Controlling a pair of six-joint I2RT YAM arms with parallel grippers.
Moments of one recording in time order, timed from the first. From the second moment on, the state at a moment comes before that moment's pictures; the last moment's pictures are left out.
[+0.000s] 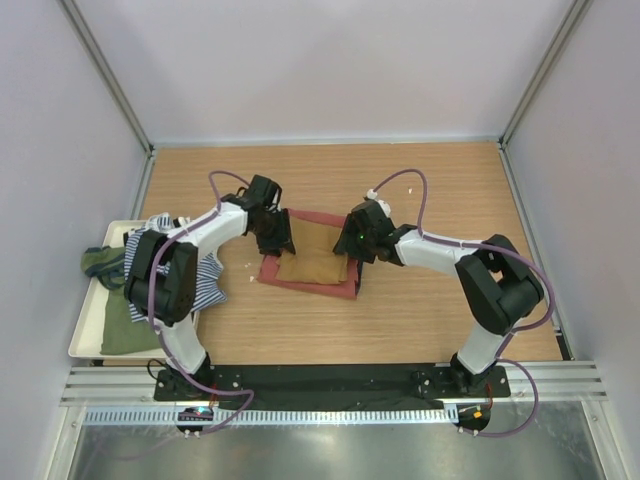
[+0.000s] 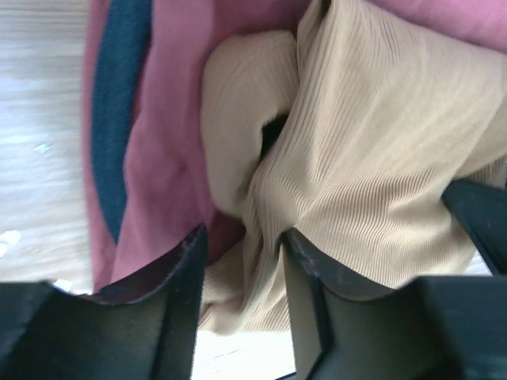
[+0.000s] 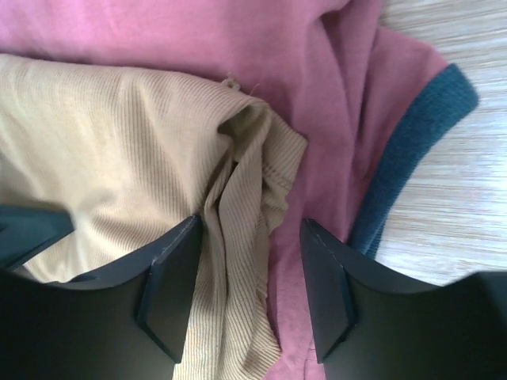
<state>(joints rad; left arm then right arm) -0.40 1.81 1.24 -0.59 0.20 -0.54 0.62 1.72 0.98 -0.11 0.04 0.84</state>
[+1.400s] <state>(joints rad) -0.41 1.21 1.06 -0.65 0.12 -0.56 0.27 1.79 0.88 0.11 -0.39 0.83</state>
